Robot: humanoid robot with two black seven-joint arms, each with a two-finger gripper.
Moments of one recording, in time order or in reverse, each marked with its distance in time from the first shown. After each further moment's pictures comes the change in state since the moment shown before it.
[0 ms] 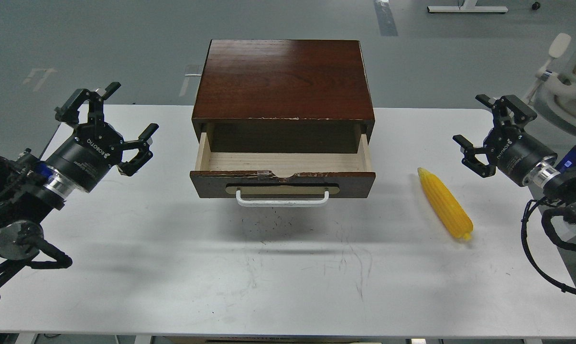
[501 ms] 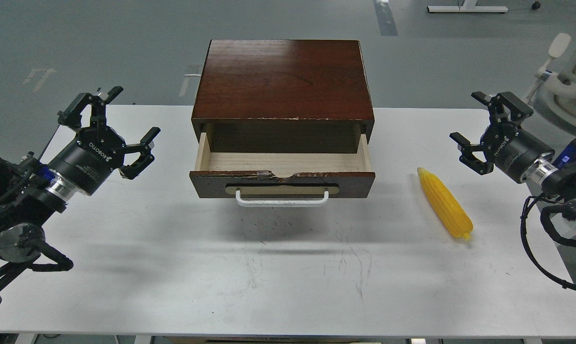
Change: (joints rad) left arm 0.000 0.002 -0.003 0.005 0.004 -0.013 0.000; right arm 0.038 -0.015 -0.002 0.013 -0.066 0.000 0.000
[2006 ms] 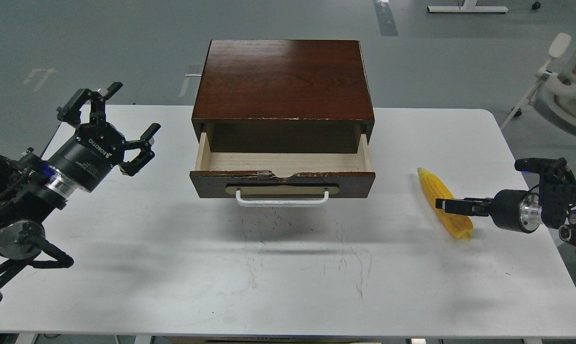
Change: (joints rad) left arm -0.007 -0.007 0.000 0.000 0.000 -0.002 0.000; right arm 0.096 -0.006 -0.370 0.013 -1.172 -0.342 0.000
